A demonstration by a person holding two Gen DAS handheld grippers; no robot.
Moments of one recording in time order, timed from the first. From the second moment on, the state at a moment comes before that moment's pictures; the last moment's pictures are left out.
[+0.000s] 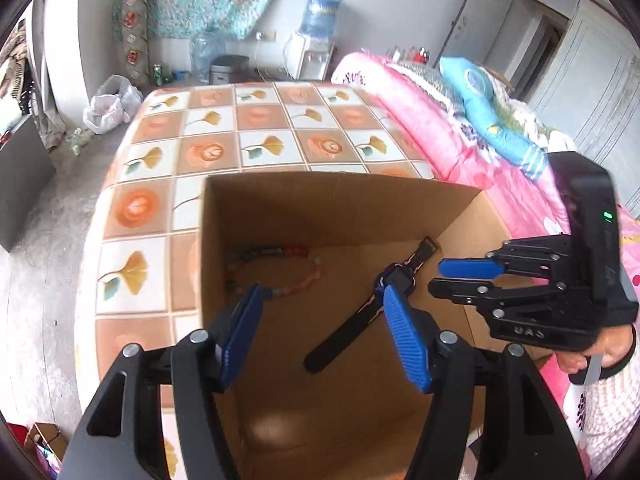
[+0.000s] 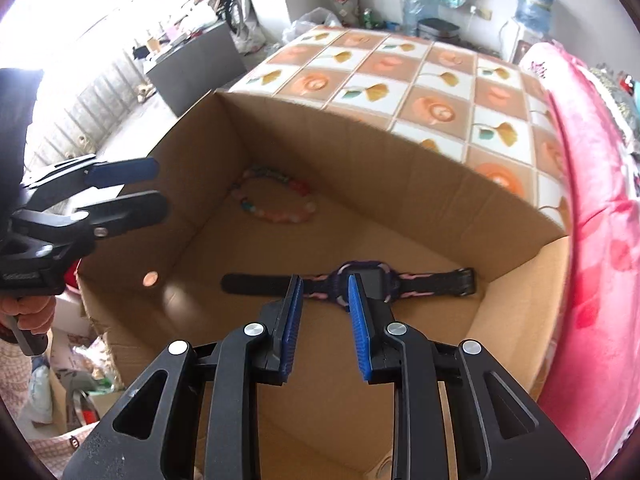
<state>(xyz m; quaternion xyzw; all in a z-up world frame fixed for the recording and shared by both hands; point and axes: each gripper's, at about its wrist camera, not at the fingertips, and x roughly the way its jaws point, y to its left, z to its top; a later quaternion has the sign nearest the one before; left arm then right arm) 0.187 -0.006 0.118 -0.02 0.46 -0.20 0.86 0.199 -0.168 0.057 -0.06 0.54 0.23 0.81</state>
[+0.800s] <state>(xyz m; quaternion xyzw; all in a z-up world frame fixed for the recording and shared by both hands) 0.093 0.091 0.084 -0.08 0.40 -0.18 0.89 0.265 -0.151 -0.012 0.02 0.68 0.20 0.70</state>
